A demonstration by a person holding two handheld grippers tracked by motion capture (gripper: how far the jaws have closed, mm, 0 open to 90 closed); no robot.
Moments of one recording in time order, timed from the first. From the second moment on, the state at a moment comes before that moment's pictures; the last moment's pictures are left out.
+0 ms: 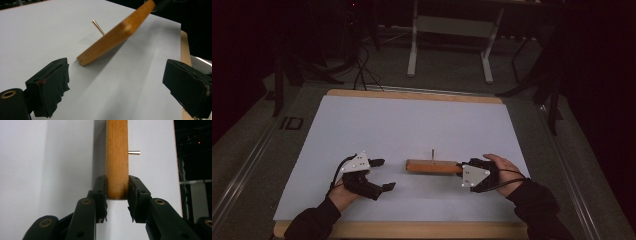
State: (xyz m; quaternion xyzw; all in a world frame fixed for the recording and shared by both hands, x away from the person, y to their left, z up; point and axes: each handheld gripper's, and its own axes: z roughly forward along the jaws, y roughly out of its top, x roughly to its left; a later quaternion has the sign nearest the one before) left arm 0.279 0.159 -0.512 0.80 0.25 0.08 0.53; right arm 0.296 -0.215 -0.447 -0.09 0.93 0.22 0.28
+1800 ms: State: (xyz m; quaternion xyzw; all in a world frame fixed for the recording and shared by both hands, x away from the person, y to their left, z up) left arm 0.281 0.159 -0.527 0.80 0.25 0.09 0.54; right arm 0.414 -0.204 -0.428 0.11 0.95 0.26 0.16
